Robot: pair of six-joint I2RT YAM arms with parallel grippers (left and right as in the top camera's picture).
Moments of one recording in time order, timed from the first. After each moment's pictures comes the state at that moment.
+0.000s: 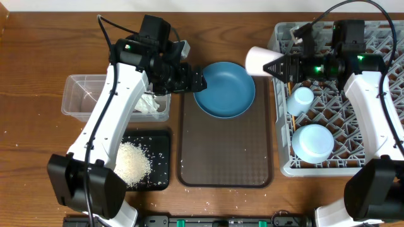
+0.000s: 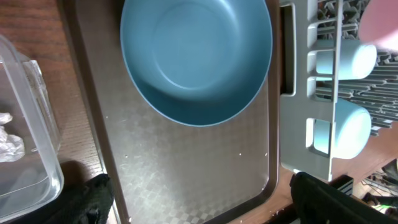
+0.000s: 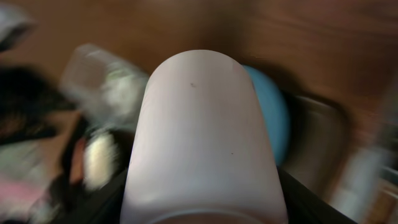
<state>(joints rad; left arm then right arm) -0.26 1.75 1.66 -1.17 0.44 -0.25 -0.02 1.71 1.47 -0.77 -0.78 -0.06</state>
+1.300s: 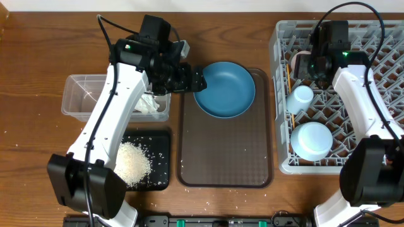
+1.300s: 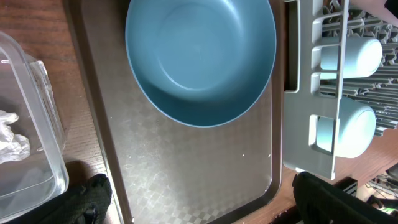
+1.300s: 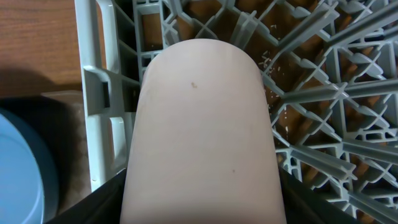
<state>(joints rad) -0.26 1.75 1.66 -1.17 0.43 -0.25 0.01 1.82 1.47 -0.74 0.02 0.12</state>
